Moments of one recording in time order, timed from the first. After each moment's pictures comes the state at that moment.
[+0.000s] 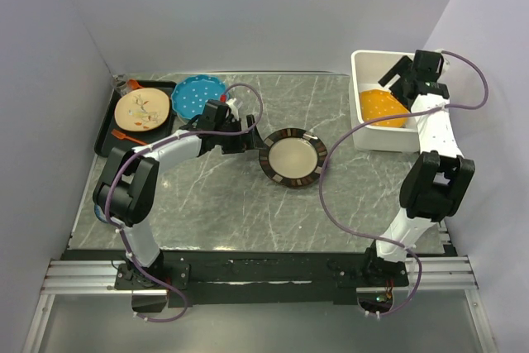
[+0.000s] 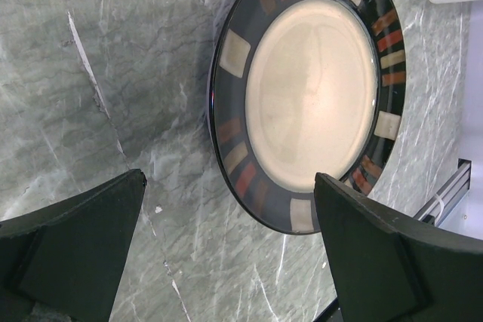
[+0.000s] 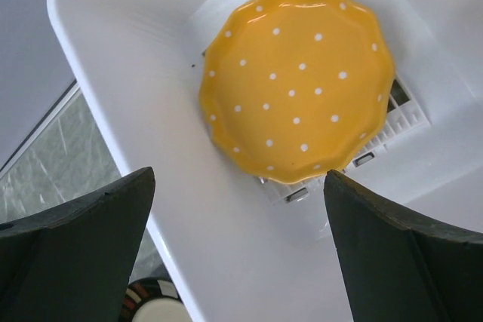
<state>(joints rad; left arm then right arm) -0.46 1.78 1.16 -0.10 0.37 -0.56 -0.23 1.76 1.64 -0.53 0.08 0.55</state>
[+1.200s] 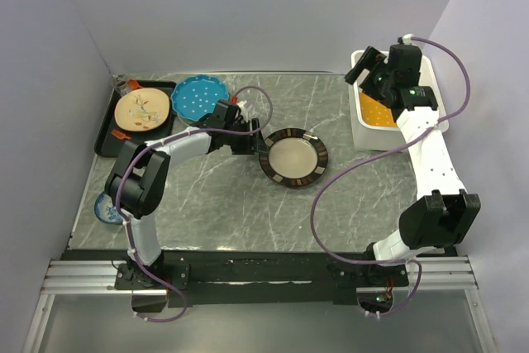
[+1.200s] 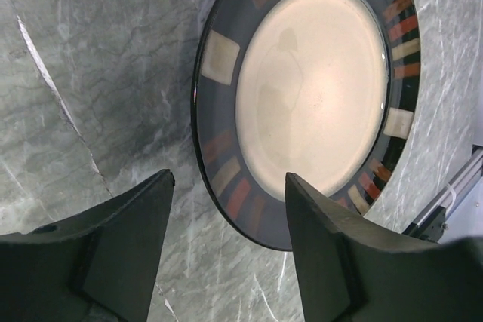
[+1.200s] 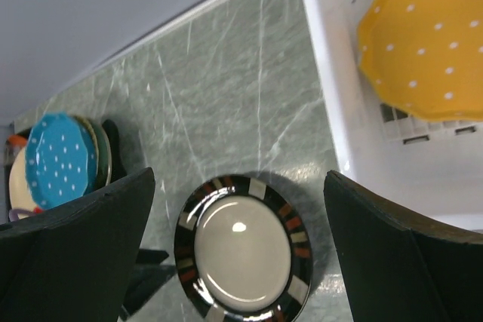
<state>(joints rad) -0.50 1.88 1.25 -0.14 0.39 -0.54 0.02 1.51 1.60 -0.60 -0.02 0.53</state>
